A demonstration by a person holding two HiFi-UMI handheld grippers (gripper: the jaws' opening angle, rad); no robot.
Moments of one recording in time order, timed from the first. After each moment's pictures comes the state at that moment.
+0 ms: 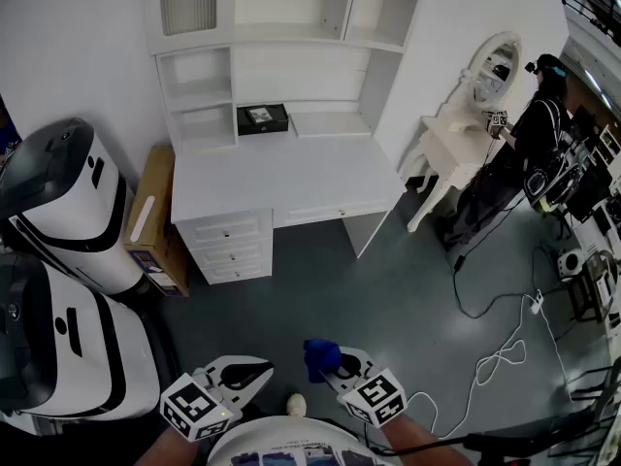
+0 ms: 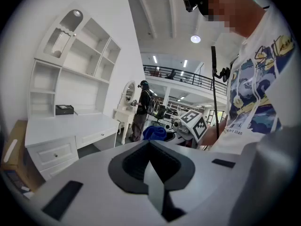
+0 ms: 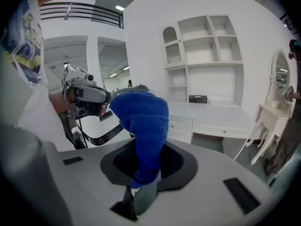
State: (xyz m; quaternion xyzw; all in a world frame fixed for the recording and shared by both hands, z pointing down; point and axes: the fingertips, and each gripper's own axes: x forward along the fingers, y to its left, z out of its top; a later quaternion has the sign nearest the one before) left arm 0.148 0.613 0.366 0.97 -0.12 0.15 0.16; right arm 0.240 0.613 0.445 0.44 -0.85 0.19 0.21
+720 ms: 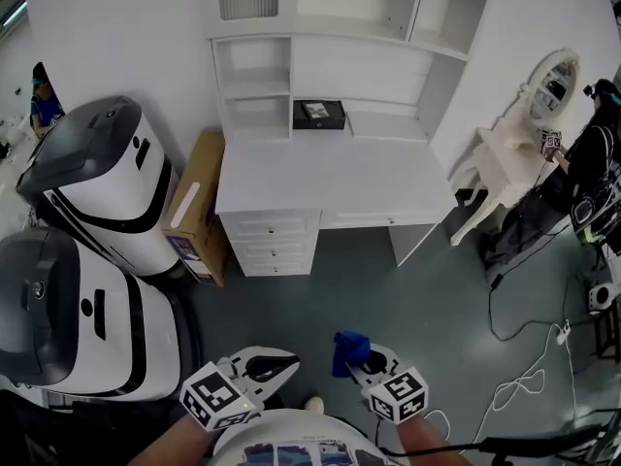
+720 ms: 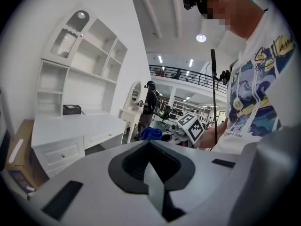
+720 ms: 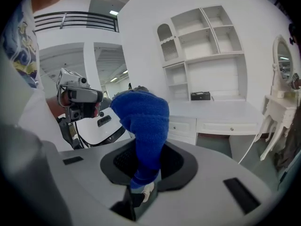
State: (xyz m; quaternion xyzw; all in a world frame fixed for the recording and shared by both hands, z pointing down) left arm 0.141 0.566 0.373 0.97 -0.13 0.15 0.16; right arm 0.242 0.558 0.464 0.44 -0.85 0.22 0.18
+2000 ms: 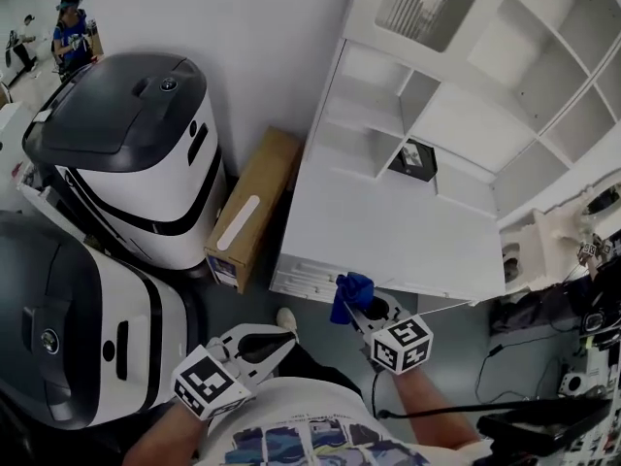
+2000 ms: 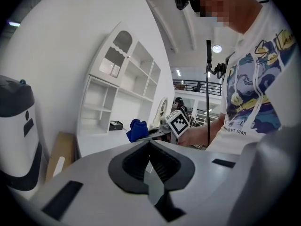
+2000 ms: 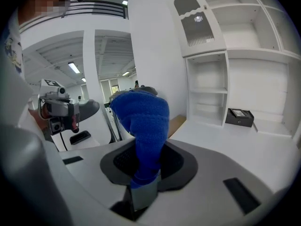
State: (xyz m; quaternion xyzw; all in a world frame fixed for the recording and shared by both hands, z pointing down) left arm -0.061 0.309 0.362 0.95 -0.26 0.08 0.16; right arm 0.047 0.209 0.441 0.37 -0.89 0.18 0.21
